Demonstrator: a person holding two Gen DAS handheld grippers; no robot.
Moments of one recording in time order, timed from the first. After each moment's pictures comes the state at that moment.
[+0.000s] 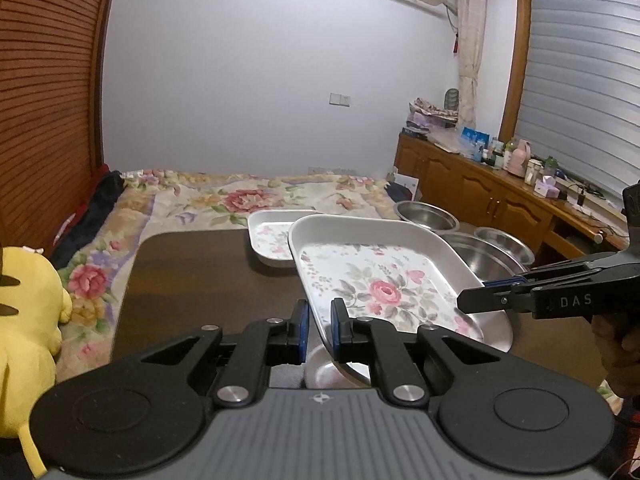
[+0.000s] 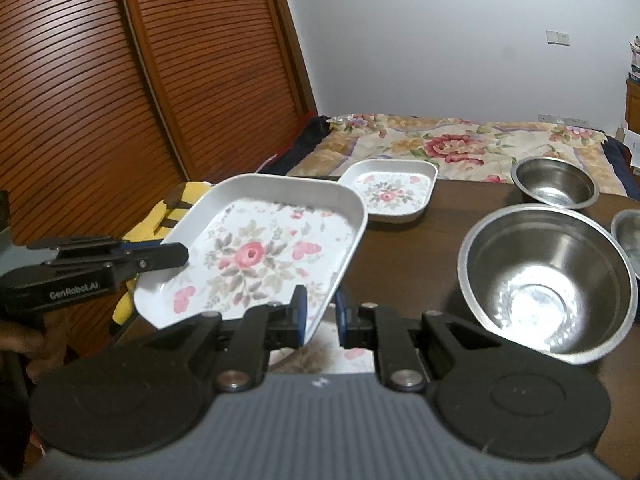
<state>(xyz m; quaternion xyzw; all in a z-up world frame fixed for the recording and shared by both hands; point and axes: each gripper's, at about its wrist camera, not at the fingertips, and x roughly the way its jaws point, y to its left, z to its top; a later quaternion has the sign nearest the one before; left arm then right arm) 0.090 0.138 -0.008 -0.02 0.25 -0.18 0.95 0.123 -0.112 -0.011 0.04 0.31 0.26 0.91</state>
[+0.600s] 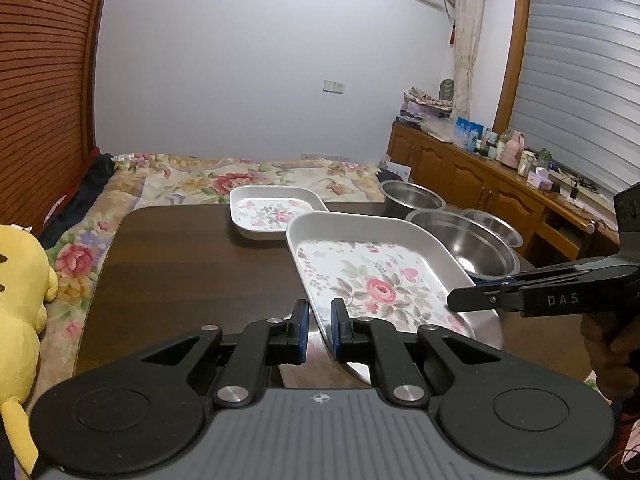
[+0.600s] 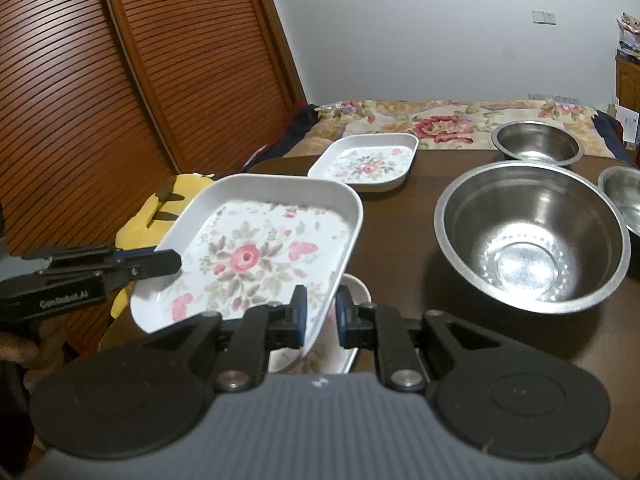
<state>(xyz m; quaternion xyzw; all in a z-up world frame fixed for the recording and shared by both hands) 0.074 0.121 -0.023 -0.03 0.27 -0.19 0.95 0.114 -0.130 -0.031 0.06 0.33 0.25 0.91</state>
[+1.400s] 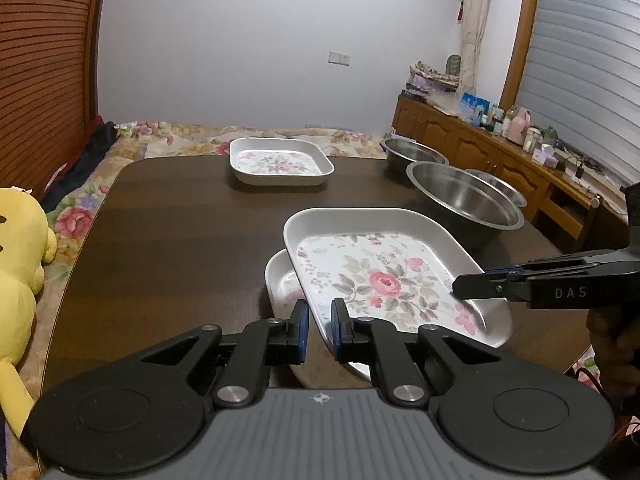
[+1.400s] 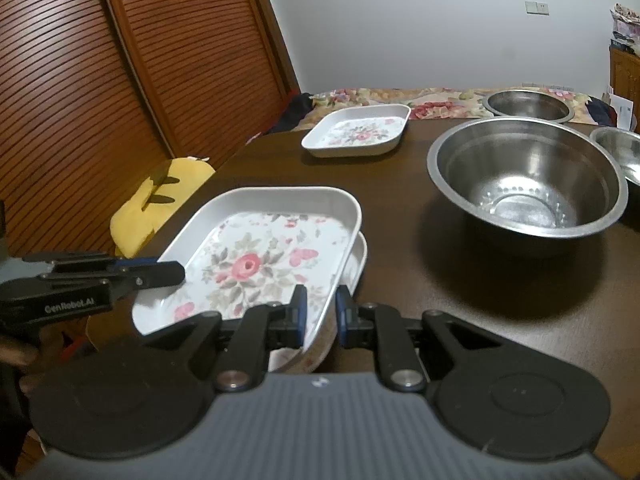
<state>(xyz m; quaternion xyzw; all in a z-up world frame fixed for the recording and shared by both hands) 0.061 0.115 -0.054 -0.02 0.30 -0.18 0.94 0.097 -0.132 -0.056 0.06 0.34 0.24 0.91</state>
